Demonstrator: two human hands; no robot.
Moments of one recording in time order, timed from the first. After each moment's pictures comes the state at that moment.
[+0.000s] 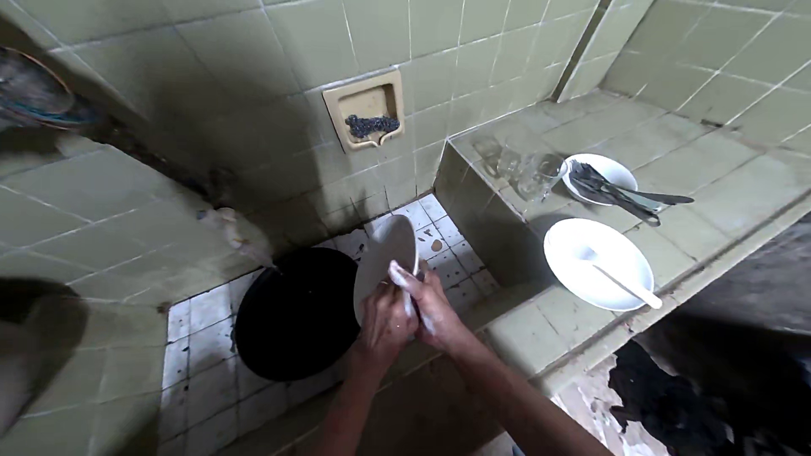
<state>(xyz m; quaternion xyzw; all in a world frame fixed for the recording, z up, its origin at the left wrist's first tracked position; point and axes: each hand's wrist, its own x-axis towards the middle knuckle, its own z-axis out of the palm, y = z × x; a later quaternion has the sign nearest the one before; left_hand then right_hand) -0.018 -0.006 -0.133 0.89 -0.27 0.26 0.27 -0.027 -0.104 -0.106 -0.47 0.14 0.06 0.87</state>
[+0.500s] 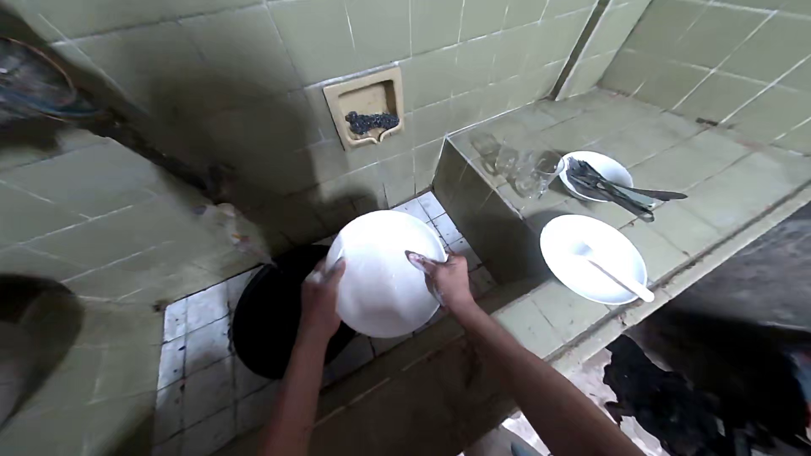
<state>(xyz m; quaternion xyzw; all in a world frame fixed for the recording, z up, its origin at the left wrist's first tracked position) 0.019 0.064 -0.129 0.76 0.09 -0.01 0.64 -0.023 -0.145 -0.130 -0.70 0.21 -0.02 0.68</state>
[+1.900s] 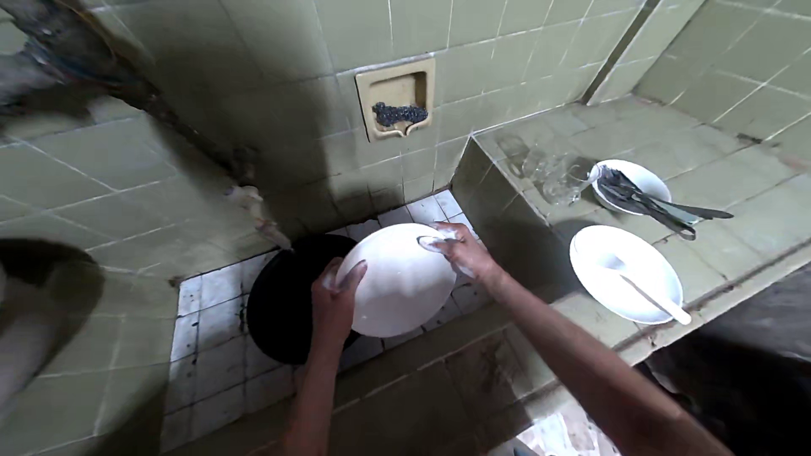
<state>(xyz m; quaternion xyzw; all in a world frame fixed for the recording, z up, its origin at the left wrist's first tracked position) 0.001 0.074 -0.113 0.83 0.04 0.06 0.55 0.054 -0.165 -0.140 -0.70 -0.10 0.03 0.71</state>
